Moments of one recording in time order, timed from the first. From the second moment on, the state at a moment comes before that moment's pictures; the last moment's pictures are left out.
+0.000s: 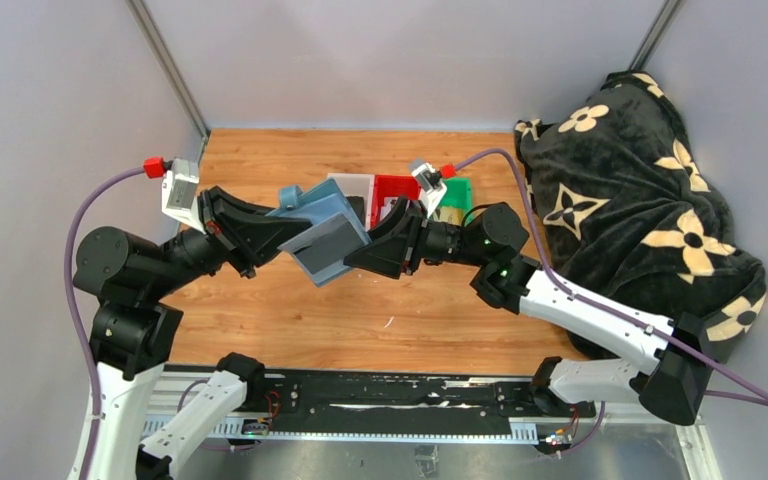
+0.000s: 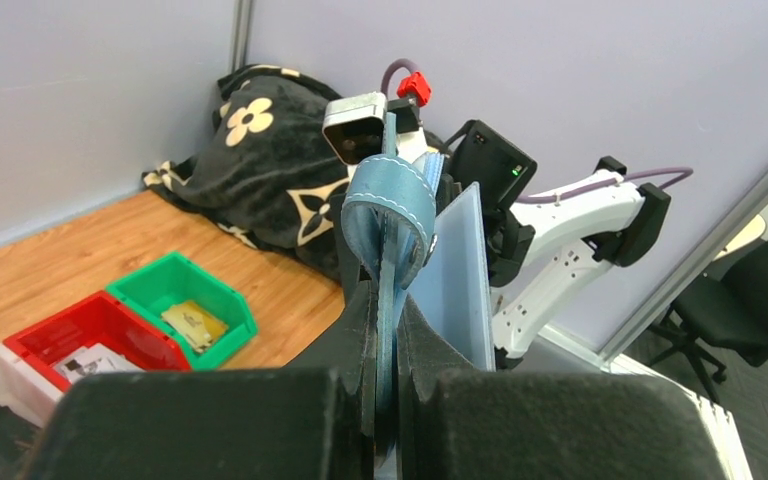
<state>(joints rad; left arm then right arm) -0.33 0.68 1.27 -0.29 0.73 -0.52 0.95 1.18 0.98 0.58 -0.57 0.79</state>
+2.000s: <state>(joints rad) -0.33 0.38 0.90 -0.31 0.43 0.33 1.19 1.55 1.88 -0.70 0.12 0.52</state>
